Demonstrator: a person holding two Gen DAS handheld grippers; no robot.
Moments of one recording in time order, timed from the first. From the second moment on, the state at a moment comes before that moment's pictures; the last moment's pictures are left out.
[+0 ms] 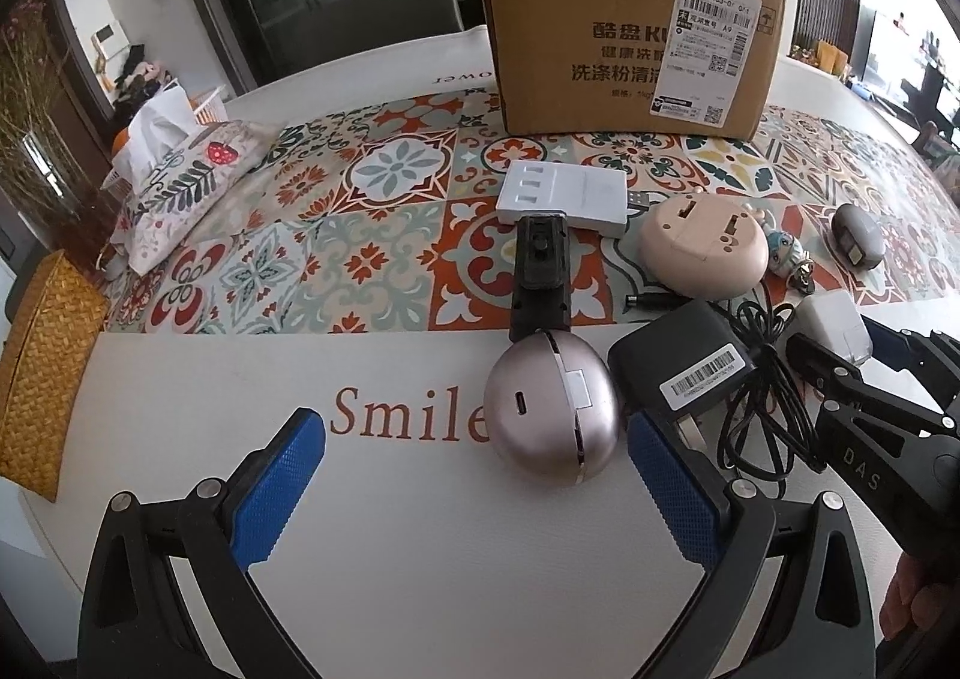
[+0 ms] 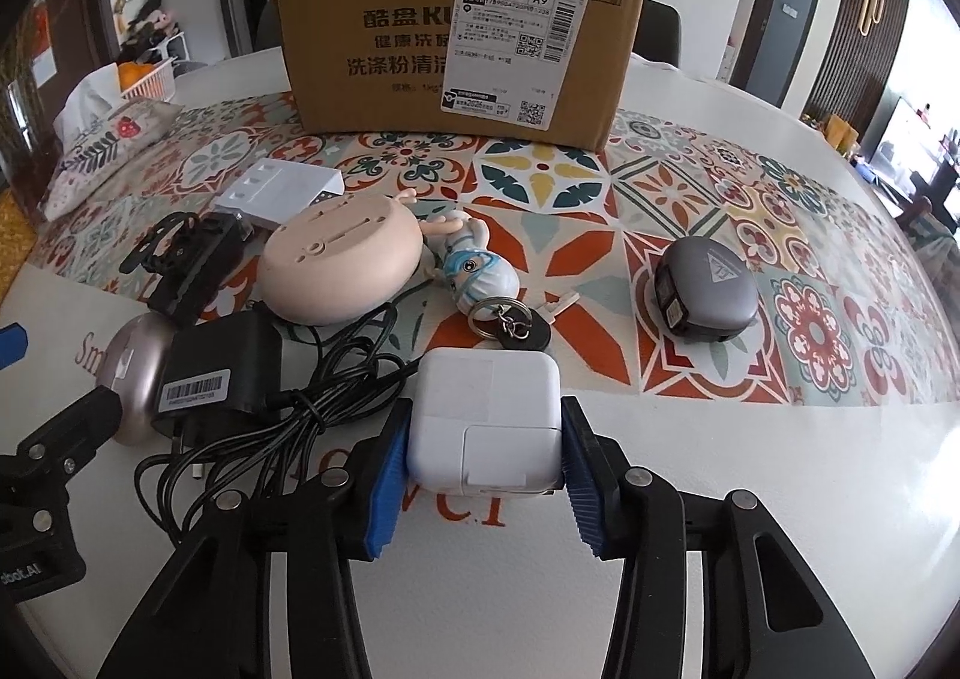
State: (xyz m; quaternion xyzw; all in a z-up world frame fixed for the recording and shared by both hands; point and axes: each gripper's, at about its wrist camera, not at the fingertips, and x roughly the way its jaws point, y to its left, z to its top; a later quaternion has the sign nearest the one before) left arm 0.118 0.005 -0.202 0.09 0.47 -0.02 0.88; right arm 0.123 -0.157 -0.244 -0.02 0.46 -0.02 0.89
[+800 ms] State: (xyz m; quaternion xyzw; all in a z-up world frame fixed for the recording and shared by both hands) left arm 0.128 -0.004 -0.222 0.07 0.46 -0.06 0.89; right arm 0.108 -0.163 -0.234 -0.02 0.47 -0.05 0.88
